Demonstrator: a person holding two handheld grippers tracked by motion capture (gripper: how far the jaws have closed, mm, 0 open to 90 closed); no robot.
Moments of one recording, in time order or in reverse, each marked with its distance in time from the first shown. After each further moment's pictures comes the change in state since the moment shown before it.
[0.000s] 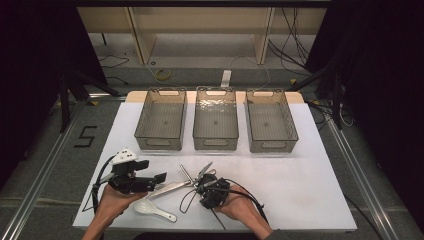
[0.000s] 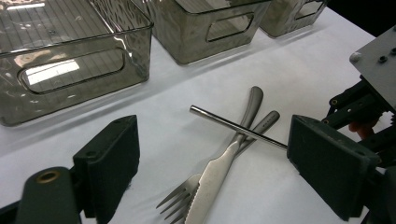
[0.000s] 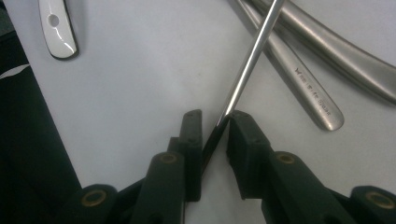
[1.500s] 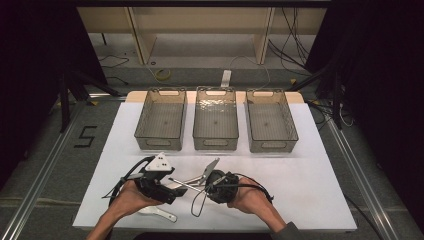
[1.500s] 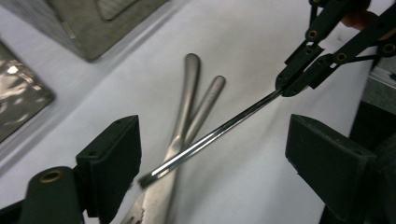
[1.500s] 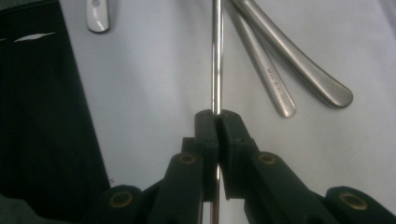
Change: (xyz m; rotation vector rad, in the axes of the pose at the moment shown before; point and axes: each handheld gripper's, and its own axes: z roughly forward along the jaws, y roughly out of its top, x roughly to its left) left arm -0.046 0.013 0.043 0.225 -0.162 0.358; right arm -0.005 -0.007 -0.042 -0.020 0.002 -0.168
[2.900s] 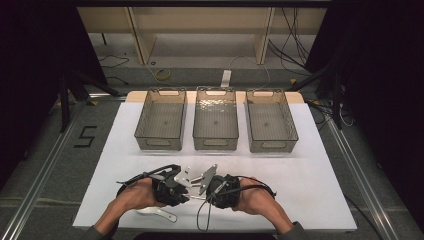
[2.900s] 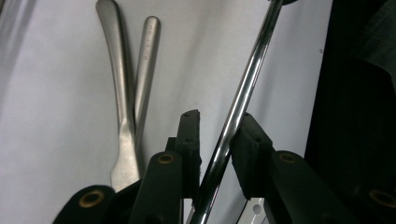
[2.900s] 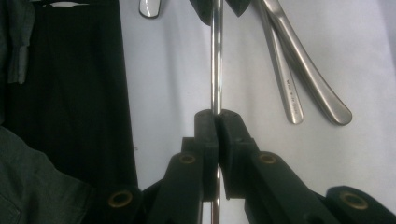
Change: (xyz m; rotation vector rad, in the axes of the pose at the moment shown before) left arm -0.019 0.016 0.027 0.315 -0.144 0.310; right arm 0.014 0.002 -0.023 0.028 0.024 -0.195
